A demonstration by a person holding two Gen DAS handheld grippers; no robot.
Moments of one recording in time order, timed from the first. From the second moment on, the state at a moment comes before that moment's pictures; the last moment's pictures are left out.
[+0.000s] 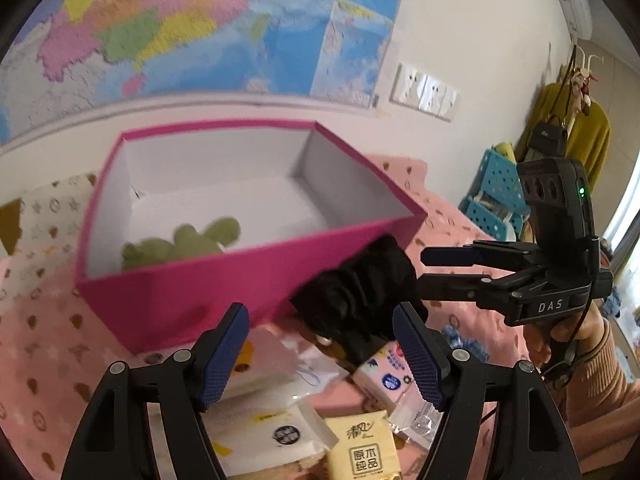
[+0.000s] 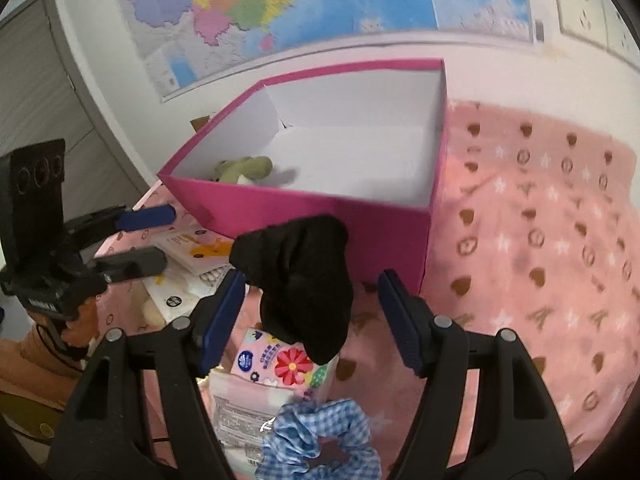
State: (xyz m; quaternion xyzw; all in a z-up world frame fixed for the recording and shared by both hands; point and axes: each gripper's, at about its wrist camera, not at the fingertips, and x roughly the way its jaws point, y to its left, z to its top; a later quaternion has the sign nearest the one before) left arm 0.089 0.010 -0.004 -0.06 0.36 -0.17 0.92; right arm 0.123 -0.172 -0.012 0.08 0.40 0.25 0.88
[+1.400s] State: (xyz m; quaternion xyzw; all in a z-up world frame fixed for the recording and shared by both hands) left arm 0.112 -0.003 0.006 -0.09 0.36 -0.21 0.90; right arm 0.098 -0.147 0.034 0.03 0.31 0.30 0.90
